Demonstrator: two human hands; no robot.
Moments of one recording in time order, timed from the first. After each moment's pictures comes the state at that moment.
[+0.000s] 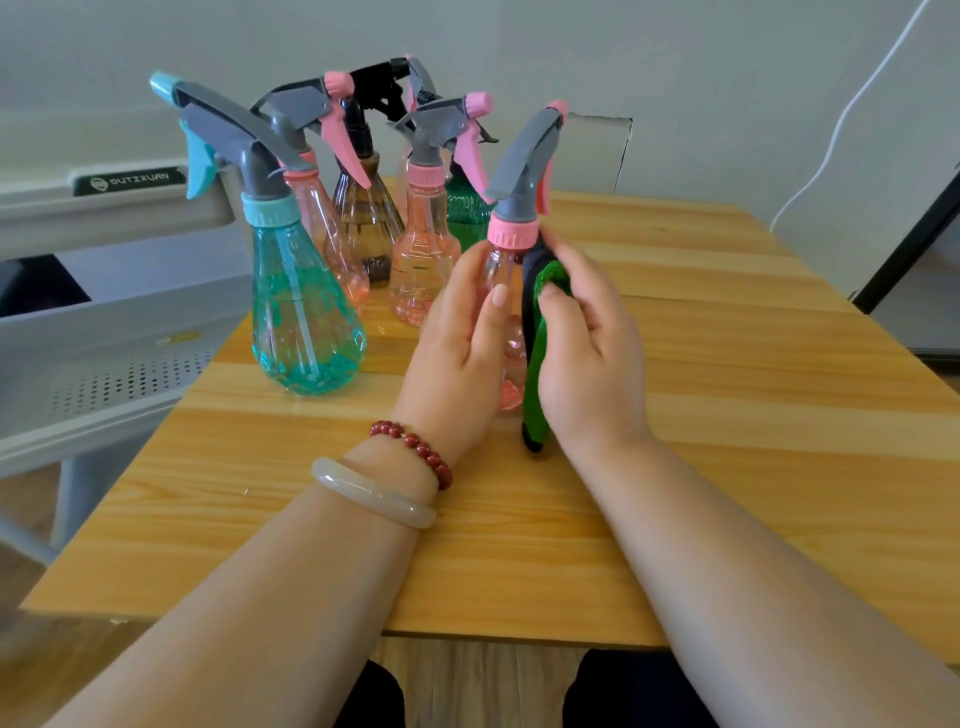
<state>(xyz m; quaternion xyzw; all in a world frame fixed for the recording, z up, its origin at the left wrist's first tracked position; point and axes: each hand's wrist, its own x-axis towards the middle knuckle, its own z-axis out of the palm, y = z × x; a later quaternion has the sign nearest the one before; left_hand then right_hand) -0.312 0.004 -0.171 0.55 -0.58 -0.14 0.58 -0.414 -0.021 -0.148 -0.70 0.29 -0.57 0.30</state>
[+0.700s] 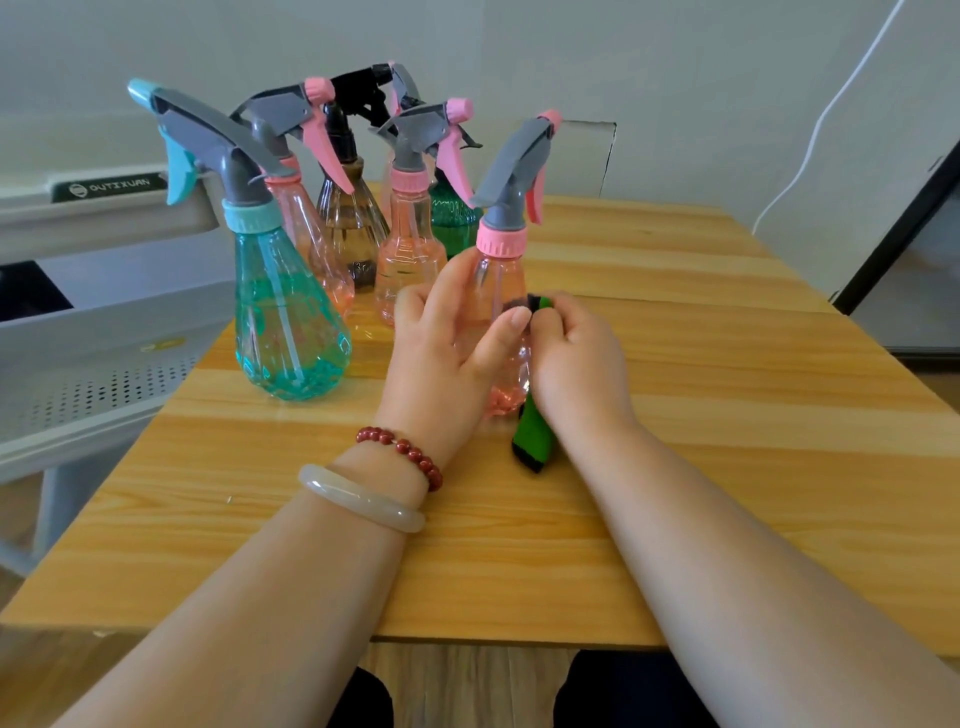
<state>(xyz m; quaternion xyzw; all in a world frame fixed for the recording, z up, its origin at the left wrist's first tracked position) -0.313 0.007 -0.171 0.60 -0.56 -0.12 0.56 -0.421 -0.035 -0.149 -0.69 0.47 -0.44 0.32</state>
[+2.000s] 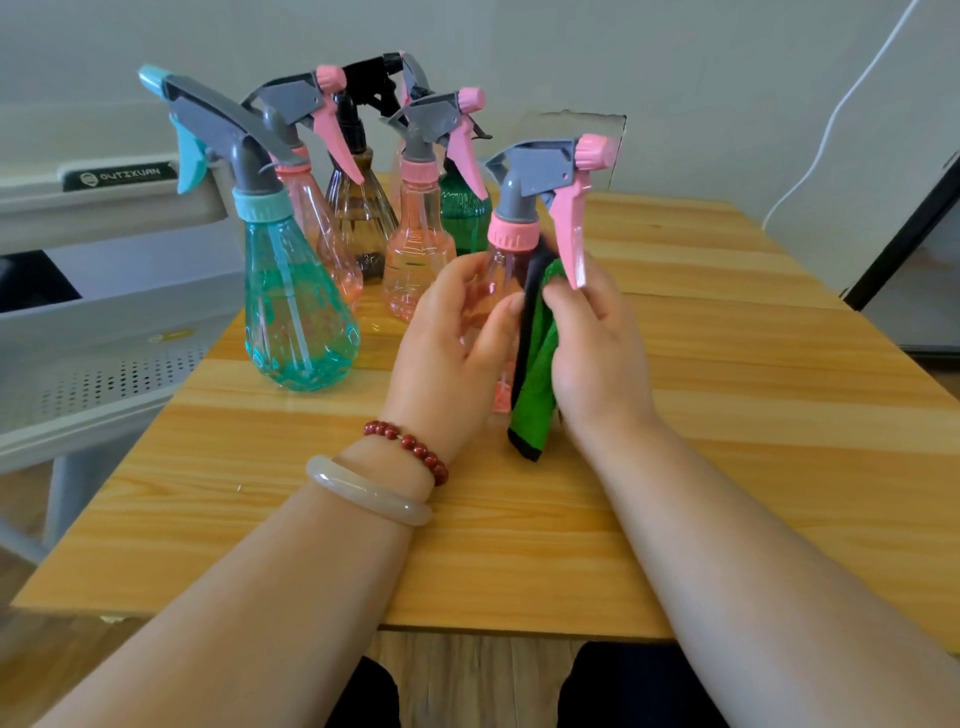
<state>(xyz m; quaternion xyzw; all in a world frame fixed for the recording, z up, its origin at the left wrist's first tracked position) -0.316 0.010 -0.170 0.56 -0.55 -0.16 0.60 -0.420 -0.029 -0.146 -0.62 0.29 -0.56 0.47</state>
